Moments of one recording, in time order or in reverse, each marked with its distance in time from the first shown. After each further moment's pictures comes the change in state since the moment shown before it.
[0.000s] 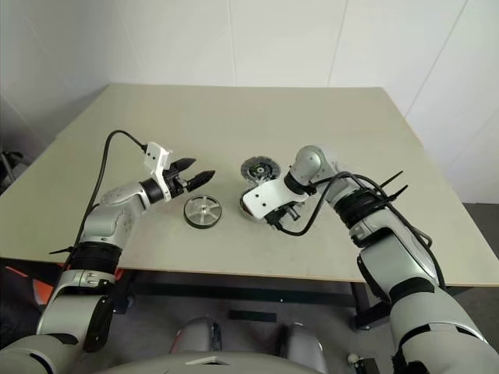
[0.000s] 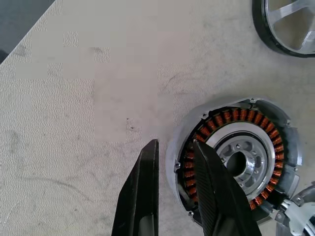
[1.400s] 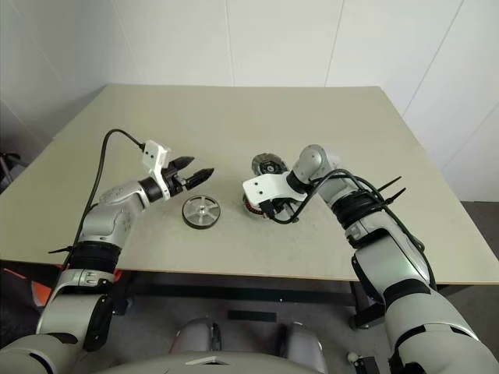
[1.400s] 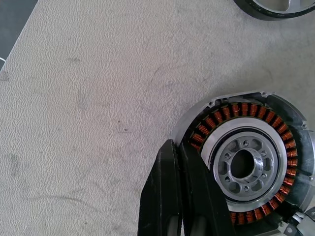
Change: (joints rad) left arm -0.005 0.002 0.007 -0.001 -0.011 0.000 0.020; right arm -0.009 0.066 -0.043 0.095 -0.047 0.123 -0.003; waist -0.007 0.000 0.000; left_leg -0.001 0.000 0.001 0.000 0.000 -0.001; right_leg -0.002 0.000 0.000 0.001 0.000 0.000
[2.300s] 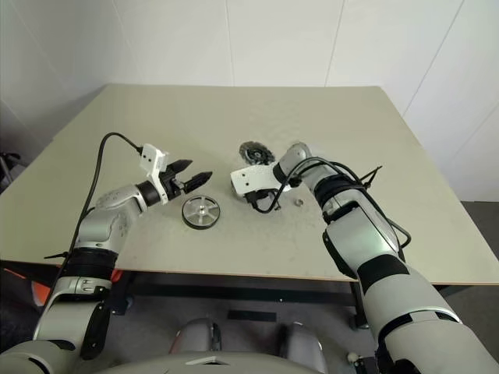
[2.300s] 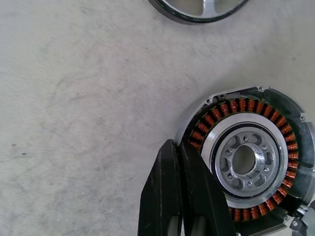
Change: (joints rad) left arm 0.049 0.006 0.004 -0.071 -0.004 0.032 0.011; right arm -0.208 0.159 -0.015 0.491 -0.083 -0.251 -0.203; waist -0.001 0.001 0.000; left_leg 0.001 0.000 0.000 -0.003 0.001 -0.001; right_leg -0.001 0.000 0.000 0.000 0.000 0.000
